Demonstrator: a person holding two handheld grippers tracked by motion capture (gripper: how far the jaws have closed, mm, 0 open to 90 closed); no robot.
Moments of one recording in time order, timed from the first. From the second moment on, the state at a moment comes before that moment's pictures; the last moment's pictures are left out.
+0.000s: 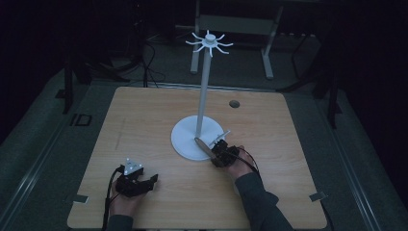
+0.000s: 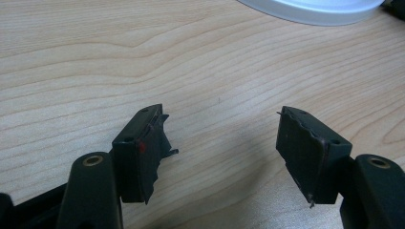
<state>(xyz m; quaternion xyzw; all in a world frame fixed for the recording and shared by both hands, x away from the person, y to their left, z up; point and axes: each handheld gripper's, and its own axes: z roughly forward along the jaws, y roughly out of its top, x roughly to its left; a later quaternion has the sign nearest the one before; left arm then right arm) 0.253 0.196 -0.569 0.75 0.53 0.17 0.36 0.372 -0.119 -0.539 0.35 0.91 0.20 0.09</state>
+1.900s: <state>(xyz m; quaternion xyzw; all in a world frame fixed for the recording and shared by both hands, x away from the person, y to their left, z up) 0.252 0.194 -0.570 0.75 0.53 0.18 0.36 0.346 -0.161 -0.468 0.34 0.85 0.36 0.19</state>
